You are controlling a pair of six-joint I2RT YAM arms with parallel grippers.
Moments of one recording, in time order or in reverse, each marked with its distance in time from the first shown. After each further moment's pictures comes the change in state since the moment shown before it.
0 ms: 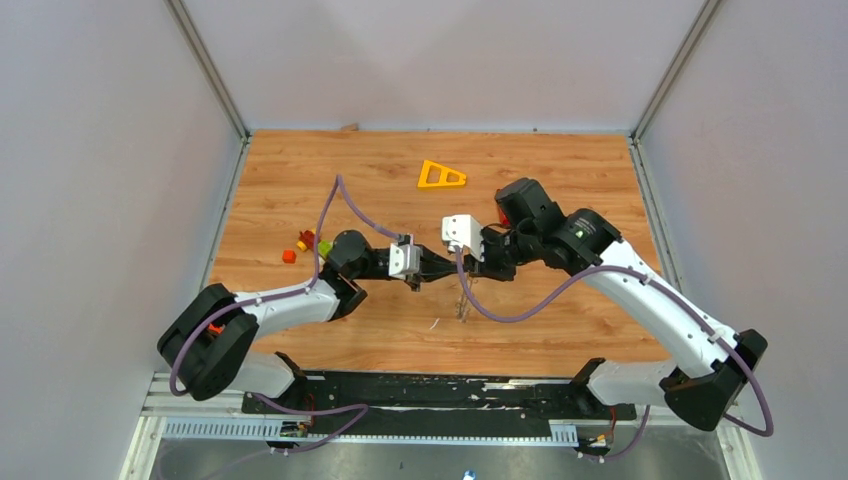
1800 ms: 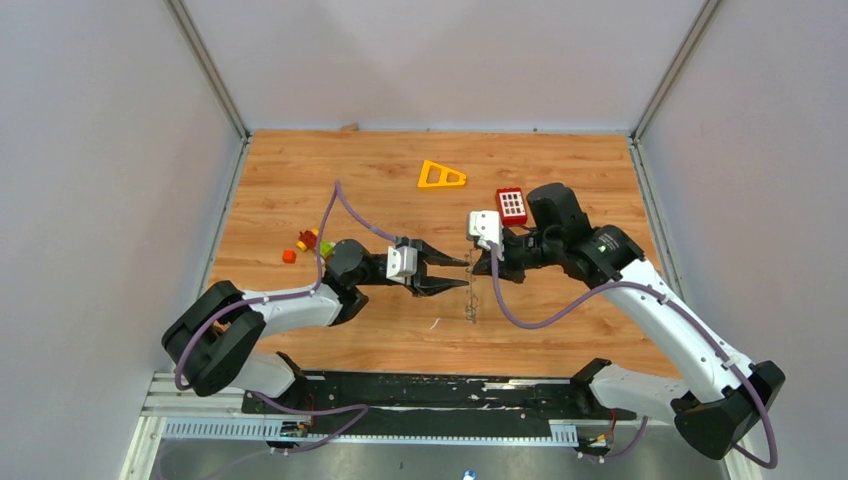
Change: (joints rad) left arm -0.025 0.027 -0.070 0.222 -0.041 -0.173; right arm -0.142 -0.172 -0.220 0.240 -0.249 0.035
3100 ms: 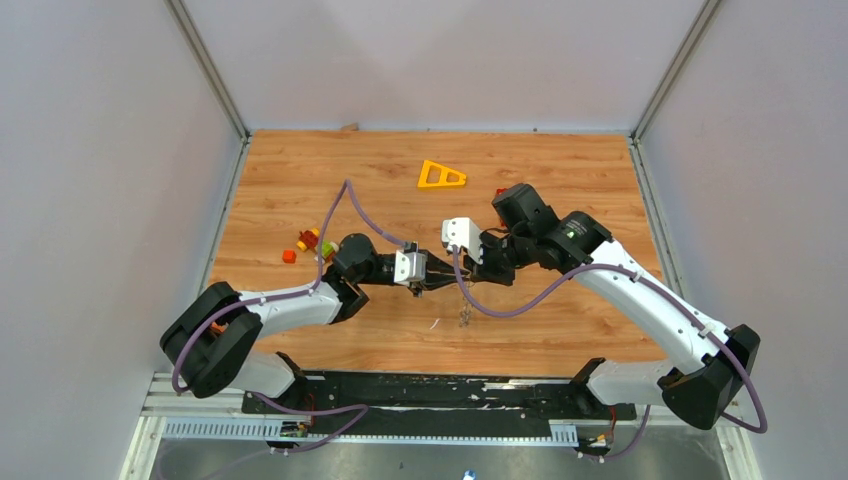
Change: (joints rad) left arm 0.000 -0.012 0.041 -0.233 0.021 0.204; right arm 0.124 0.163 0.124 -0.187 0.232 0.012
